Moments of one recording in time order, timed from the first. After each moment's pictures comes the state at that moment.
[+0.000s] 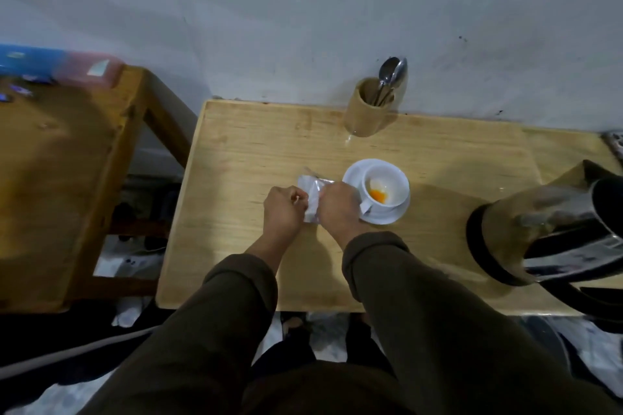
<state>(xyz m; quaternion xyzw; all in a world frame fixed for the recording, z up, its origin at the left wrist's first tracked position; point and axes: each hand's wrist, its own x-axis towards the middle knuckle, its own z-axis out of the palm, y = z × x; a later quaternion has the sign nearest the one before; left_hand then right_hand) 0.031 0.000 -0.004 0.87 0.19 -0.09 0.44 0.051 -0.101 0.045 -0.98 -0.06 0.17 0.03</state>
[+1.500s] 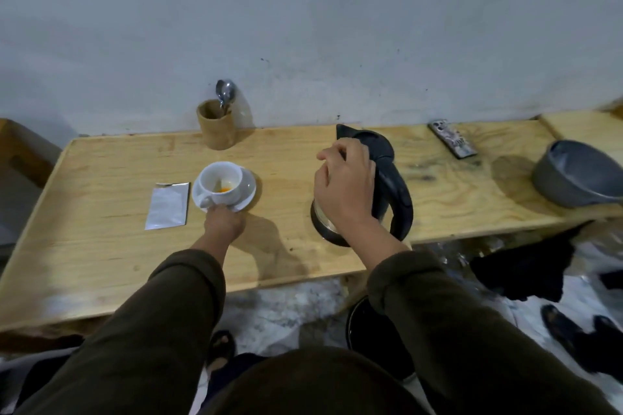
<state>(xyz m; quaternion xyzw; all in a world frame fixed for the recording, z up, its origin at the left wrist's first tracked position) -0.005 -0.203 0.026 0.92 0.21 -0.15 0.31 -0.044 -0.393 0.138 -0.94 0.01 -0.25 0.22</state>
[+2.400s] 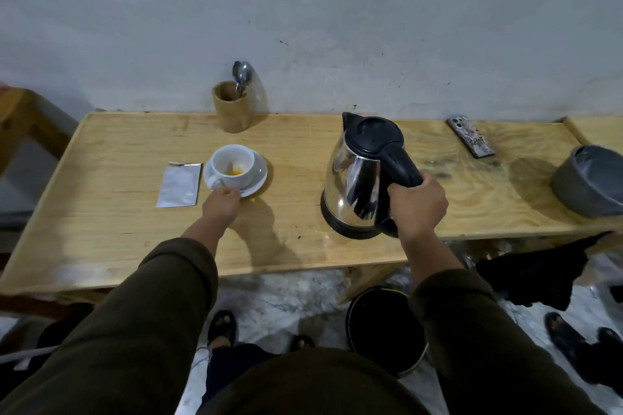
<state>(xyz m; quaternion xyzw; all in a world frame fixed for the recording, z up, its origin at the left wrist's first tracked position) -0.012 -0.180 0.023 0.86 0.25 -0.12 0.44 -0.071 -0.452 0.148 -0.84 0.33 -0.13 0.41</state>
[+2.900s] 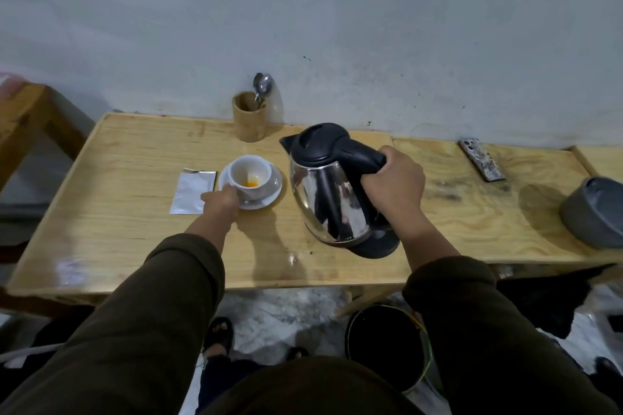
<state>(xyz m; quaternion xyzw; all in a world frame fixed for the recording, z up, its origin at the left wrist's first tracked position) 0.036 -0.136 -0.012 0.60 0.45 -0.08 0.65 -0.026 -0.393 0.185 -0.96 0.11 -0.07 0.24</state>
